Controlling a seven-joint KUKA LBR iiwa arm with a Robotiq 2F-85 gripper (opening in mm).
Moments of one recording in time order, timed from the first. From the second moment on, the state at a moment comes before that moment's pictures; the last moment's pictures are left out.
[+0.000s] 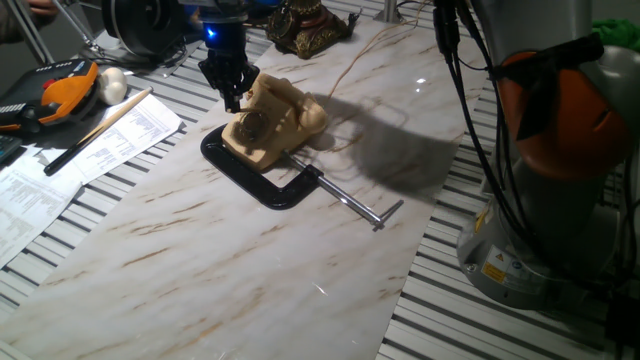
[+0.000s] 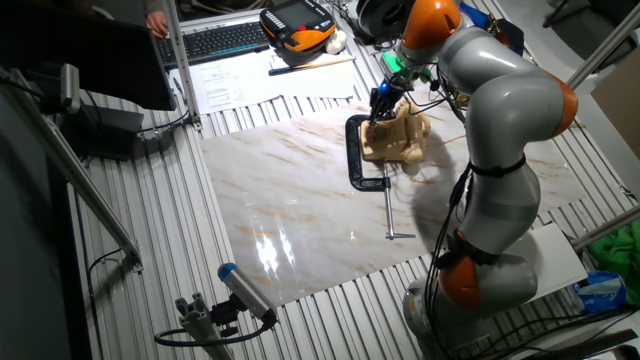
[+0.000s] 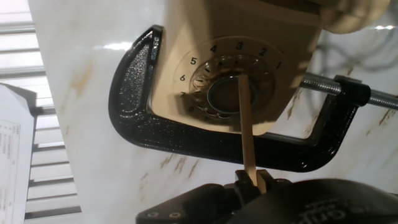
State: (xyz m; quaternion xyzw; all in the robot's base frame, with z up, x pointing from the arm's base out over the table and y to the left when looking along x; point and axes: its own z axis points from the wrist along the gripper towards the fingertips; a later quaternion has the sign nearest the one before) arm 0.590 0.002 0.165 -0.71 -0.68 -0.07 0.16
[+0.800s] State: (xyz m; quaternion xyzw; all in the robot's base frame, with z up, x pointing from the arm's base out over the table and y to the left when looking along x) arm 0.587 -0.008 0.161 -0.70 -0.69 -0.08 0.16
